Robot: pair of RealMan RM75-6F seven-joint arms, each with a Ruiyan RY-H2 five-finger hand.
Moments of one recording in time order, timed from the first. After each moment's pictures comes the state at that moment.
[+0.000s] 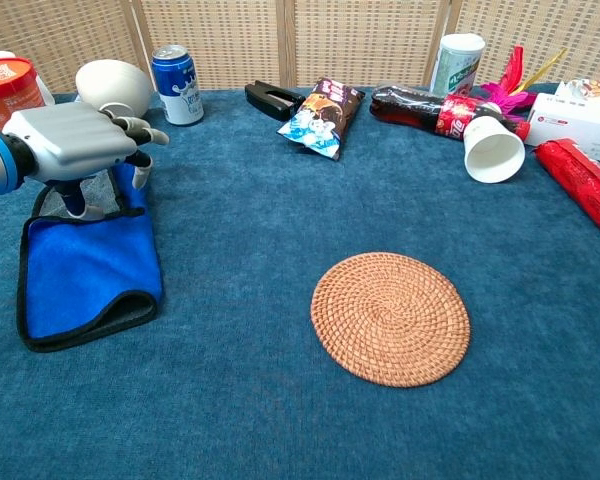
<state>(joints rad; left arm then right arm) -0.80 -1.49 -0.03 -1.31 1.13 0.88 0.76 0.03 -0.83 0.02 -1.83 -1.39 1.32 0.31</state>
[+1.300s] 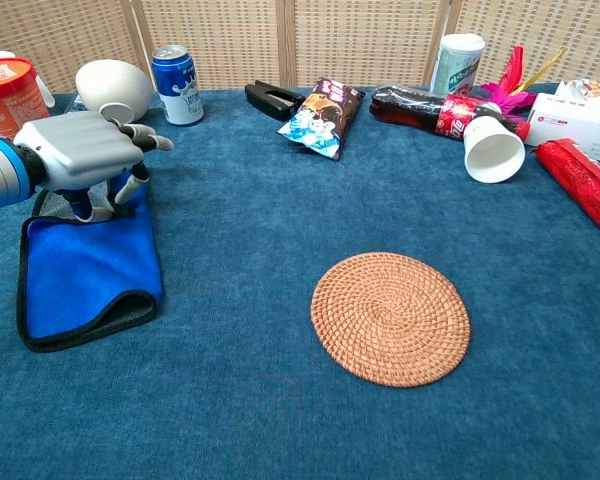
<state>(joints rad) -0.80 -1.54 -0.03 -1.24 1.15 0.89 0.76 0.03 -0.83 0.02 -1.82 -1.39 1.31 0.32</state>
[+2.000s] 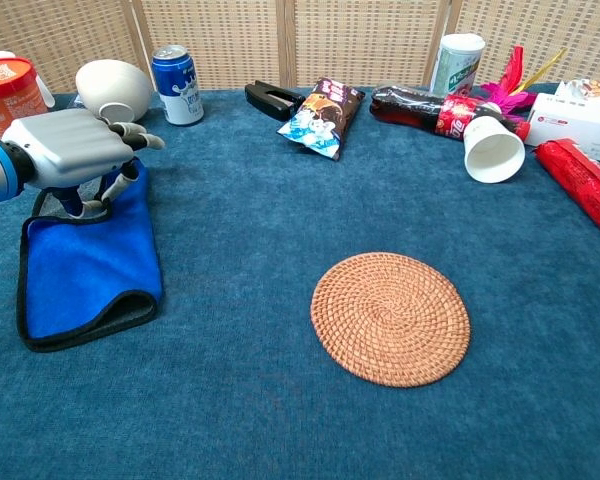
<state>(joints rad) -0.80 -1.52 -0.02 -1.24 1.15 0.88 0.75 0.03 -0.83 0.02 -1.83 -1.39 1.31 0.30</state>
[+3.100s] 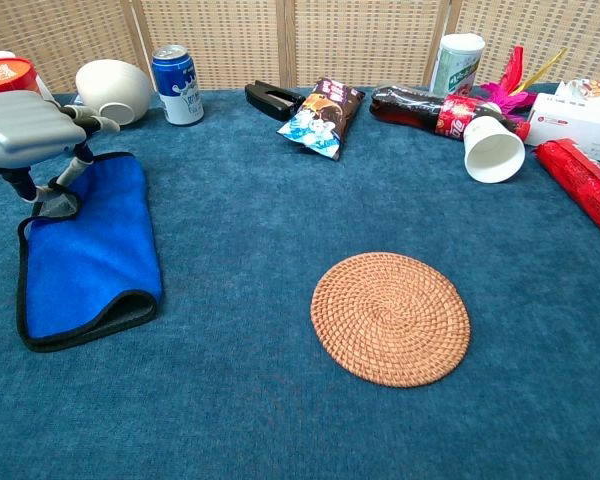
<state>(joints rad) -0.76 -1.44 -0.01 -1.23 1.16 0.89 0.68 0.04 -0.84 0.02 -1.83 -1.38 1.30 0.26</state>
